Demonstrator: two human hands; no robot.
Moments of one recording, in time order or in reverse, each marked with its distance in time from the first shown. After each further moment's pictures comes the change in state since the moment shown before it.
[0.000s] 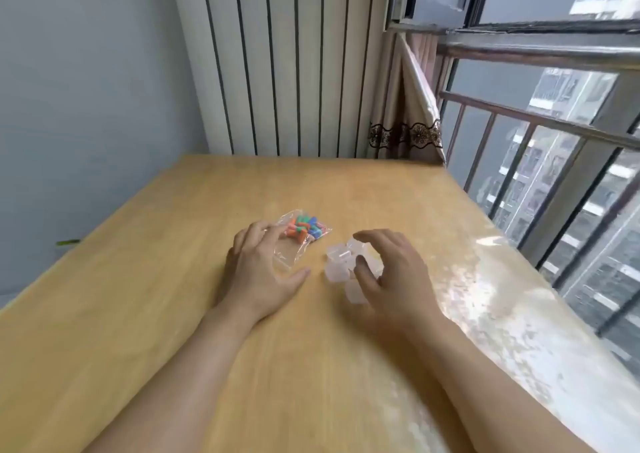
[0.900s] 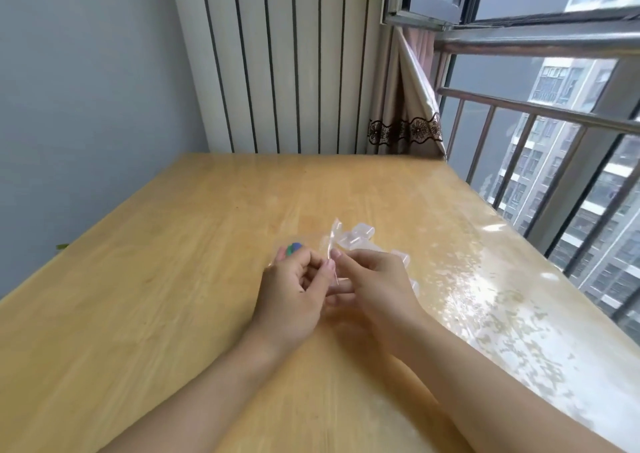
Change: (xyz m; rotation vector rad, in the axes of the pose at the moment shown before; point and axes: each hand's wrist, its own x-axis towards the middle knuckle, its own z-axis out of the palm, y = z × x) left_hand -0.058 0.057 -0.008 -0.700 -0.148 -0.103; right_hand -0.023 -0.054 0.007 0.941 -0.172 0.608
